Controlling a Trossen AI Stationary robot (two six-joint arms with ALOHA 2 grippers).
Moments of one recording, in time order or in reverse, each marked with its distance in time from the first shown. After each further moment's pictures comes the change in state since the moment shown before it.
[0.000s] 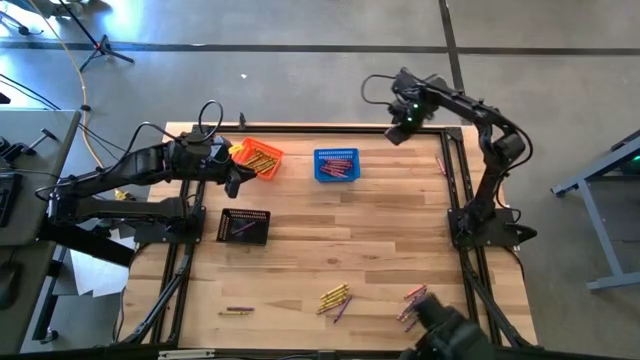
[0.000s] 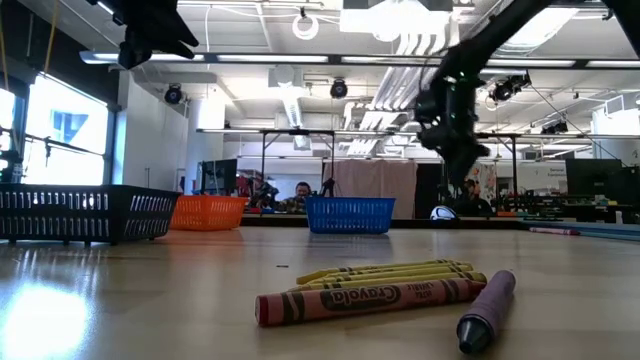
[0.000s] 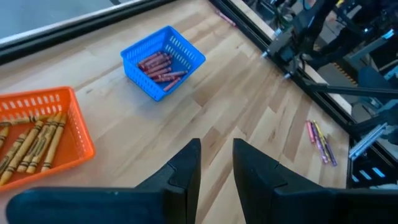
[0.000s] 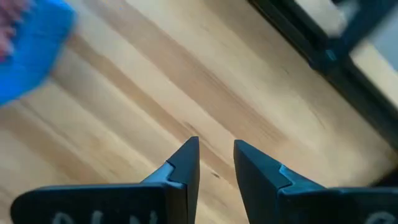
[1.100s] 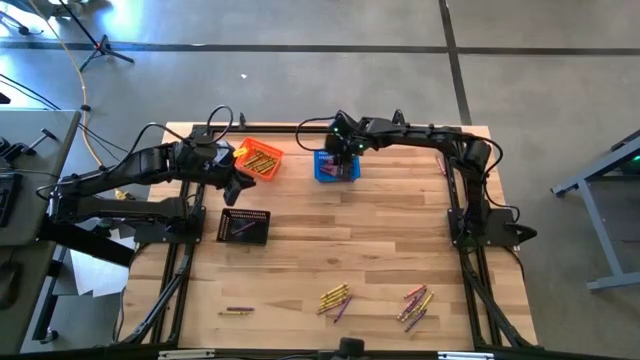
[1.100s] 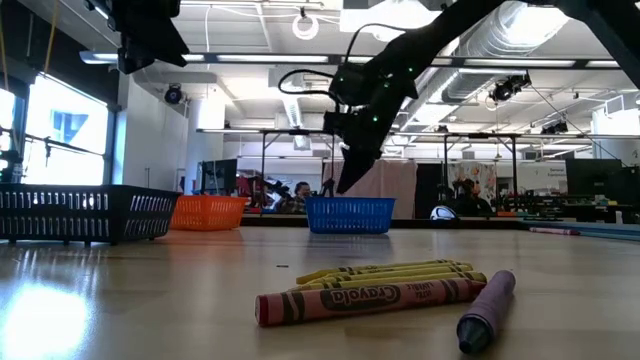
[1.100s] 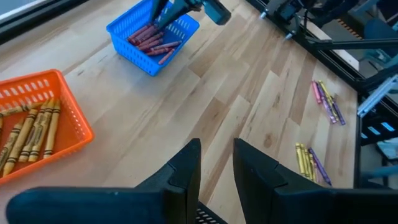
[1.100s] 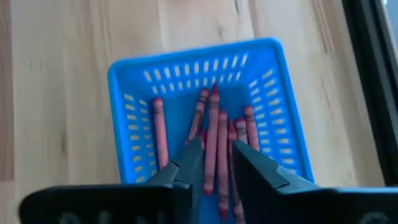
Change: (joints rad) left arm 0.000 0.025 0.000 -0.073 0.078 0.113; right arm 0.501 0.159 0.031 0.562 -0.014 -0.210
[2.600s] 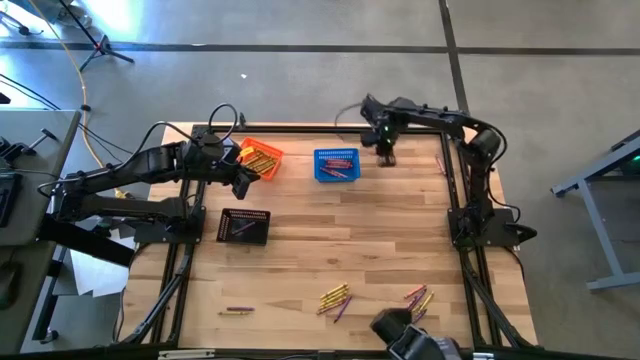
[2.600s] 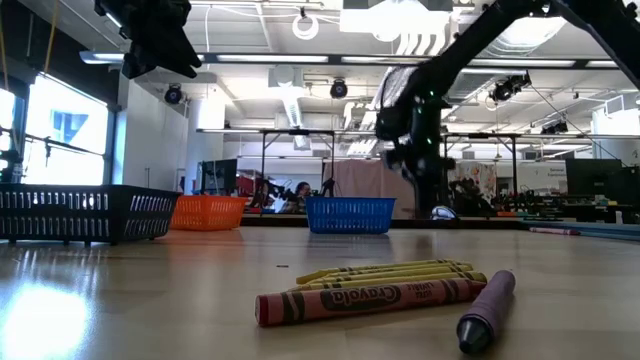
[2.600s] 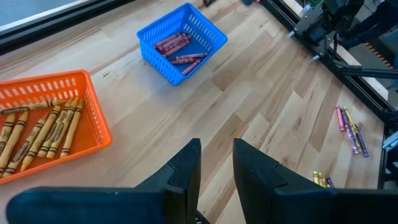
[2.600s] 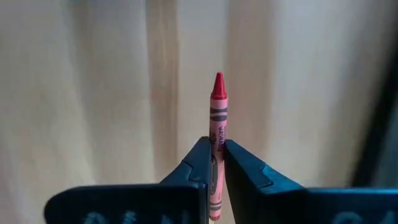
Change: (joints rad) left arm 0.000 0.054 0.000 0.040 -0.108 -0.093; right arm -0.300 0.001 -0.060 -0.359 0.099 -0.455
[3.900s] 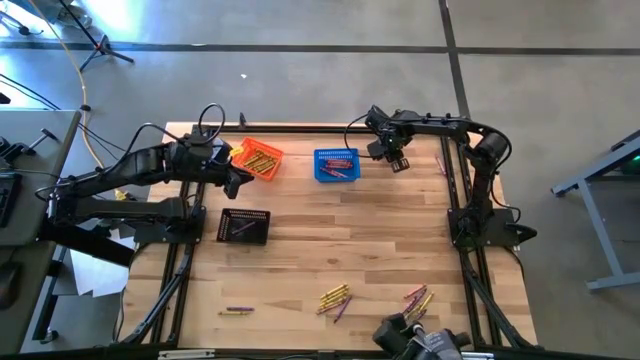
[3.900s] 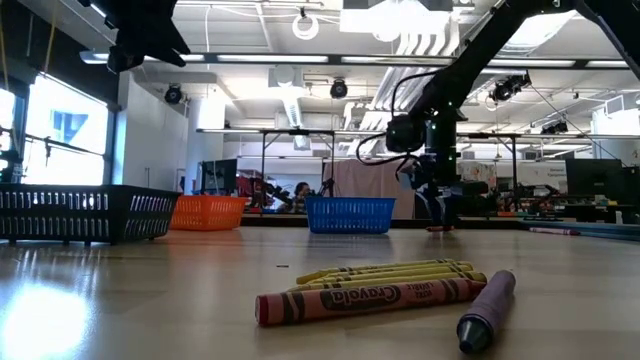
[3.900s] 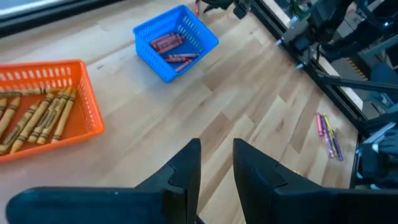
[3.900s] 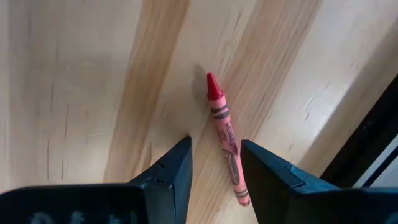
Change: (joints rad) left arm -0.002 -0.081 0.000 -0.040 0.025 -0.071; right arm 0.026 -0.064 -0.220 0.222 0.191 -0.328
